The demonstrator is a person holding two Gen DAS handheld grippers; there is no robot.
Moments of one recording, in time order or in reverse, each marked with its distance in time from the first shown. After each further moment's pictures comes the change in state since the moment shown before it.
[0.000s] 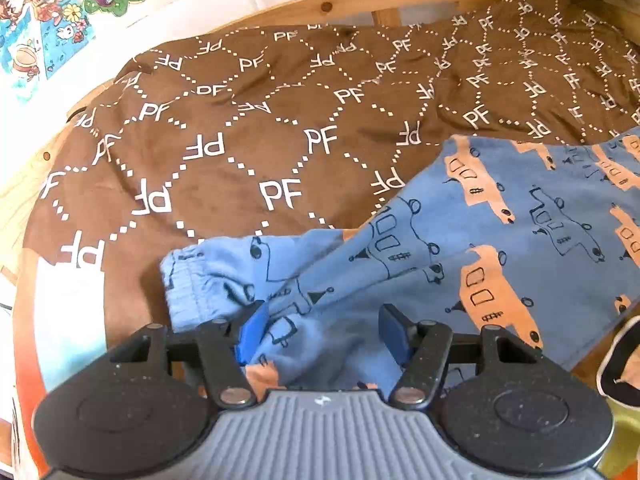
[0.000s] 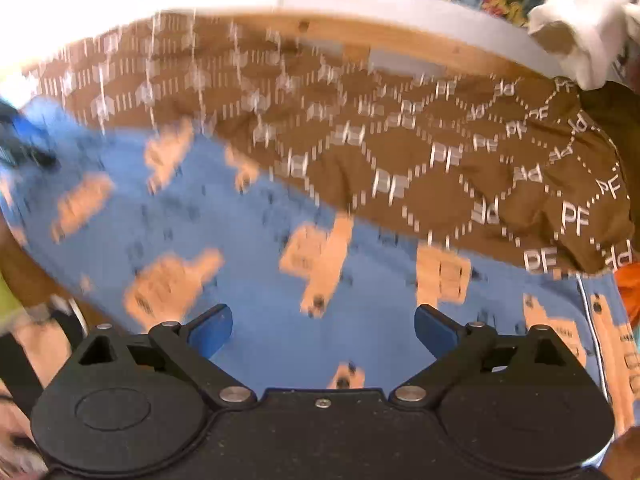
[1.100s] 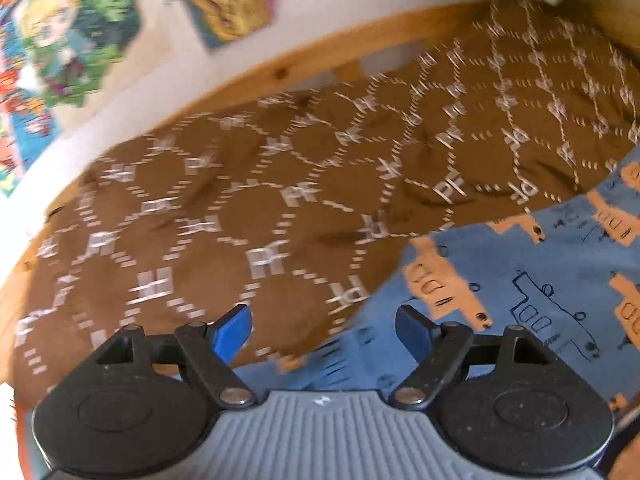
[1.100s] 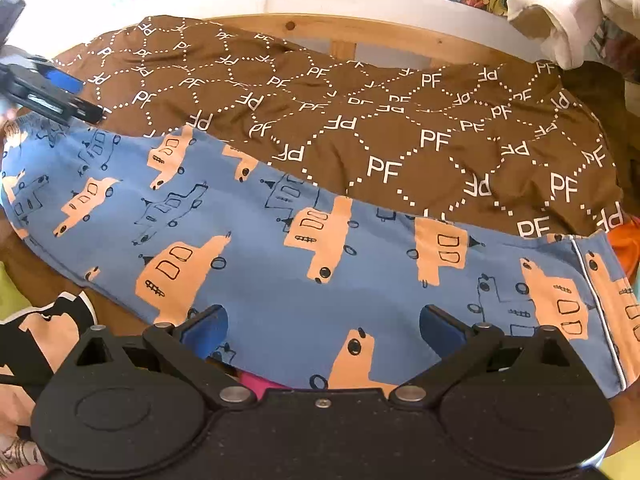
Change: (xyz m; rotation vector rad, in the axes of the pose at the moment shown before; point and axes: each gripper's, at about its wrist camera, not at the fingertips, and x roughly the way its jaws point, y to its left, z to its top) left arm 0.022 -0.059 0.073 0.130 -0.122 0.049; right arm -0.013 0.005 -0.018 0.075 -0.050 -0.003
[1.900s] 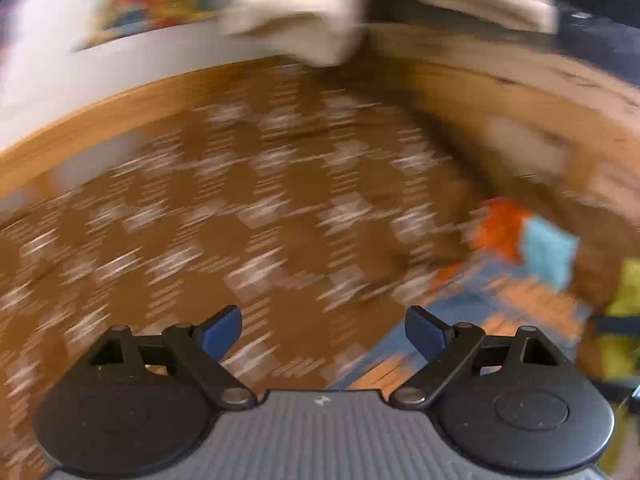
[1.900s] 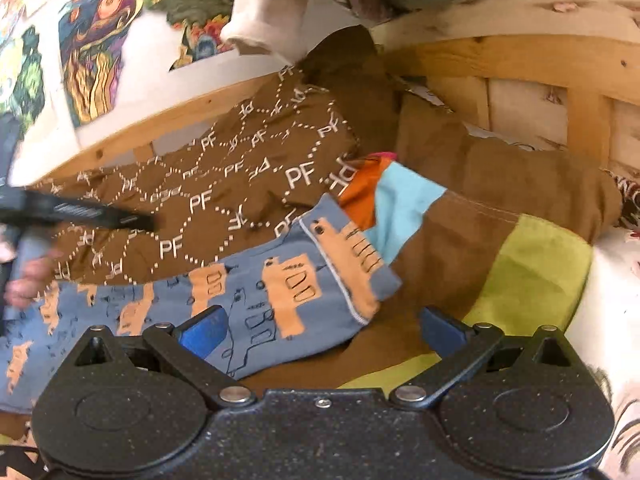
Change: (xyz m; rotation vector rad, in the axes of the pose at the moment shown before) left arm 0.010 -0.213 0.159 0.062 -0.167 -0.651; right arm -0.079 -0.139 -0.049 0.535 -0.149 -0.223
